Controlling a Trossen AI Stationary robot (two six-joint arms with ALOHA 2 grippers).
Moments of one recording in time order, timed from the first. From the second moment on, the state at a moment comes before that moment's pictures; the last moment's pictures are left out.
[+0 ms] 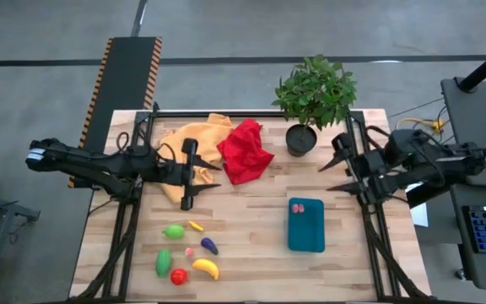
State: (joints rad) left arm -0.15 0.95 0.79 0.29 -0.07 0.41; right arm 0.13 0.67 0.87 -0.14 -0.20 -0.17
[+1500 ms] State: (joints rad) left arm -0.15 0.42 0.58 -0.17 -0.32 0.24; right arm 0.13 0.11 0.39 -0.09 -0.02 -0.14
